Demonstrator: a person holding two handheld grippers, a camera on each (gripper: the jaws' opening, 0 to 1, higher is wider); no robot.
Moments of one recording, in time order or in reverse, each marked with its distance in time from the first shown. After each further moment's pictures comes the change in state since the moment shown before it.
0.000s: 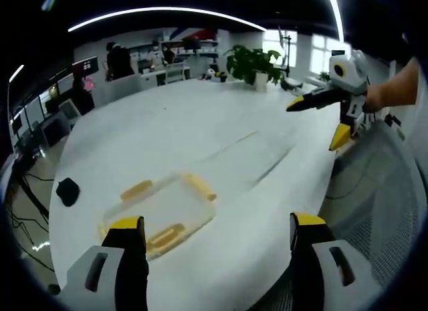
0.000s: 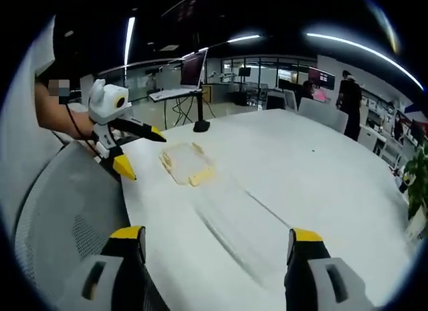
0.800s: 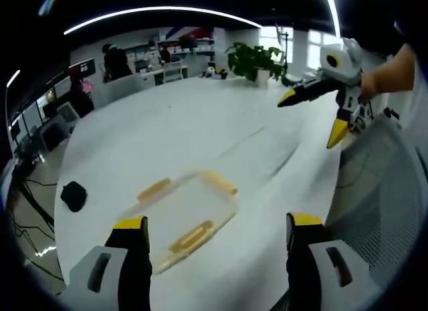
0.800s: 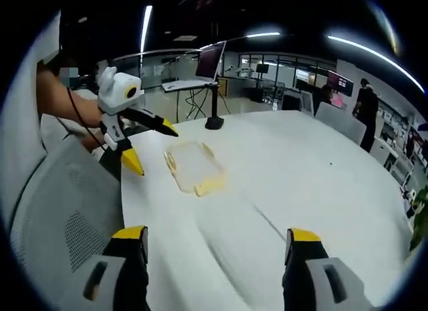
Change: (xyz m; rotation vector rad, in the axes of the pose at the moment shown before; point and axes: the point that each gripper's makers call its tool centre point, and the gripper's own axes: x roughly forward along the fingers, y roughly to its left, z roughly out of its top) left arm 0.002 0.034 -0.005 0.034 0.016 -0.010; right arm 0.039 0.004 0.024 -0.093 0.055 0.067
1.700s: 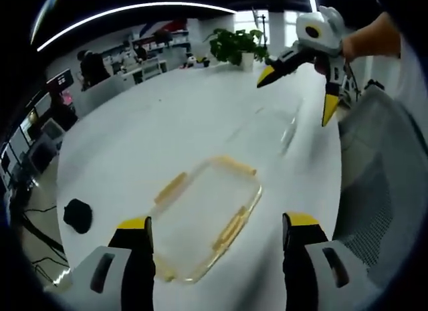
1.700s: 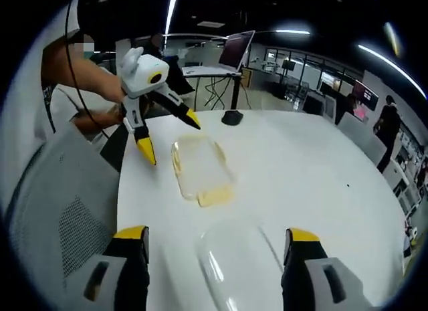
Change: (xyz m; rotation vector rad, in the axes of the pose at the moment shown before) left arm 0.007 0.038 -0.012 0.174 0.098 -0.095; right arm 0.036 -0.001 0.023 -0.150 0.093 0.089
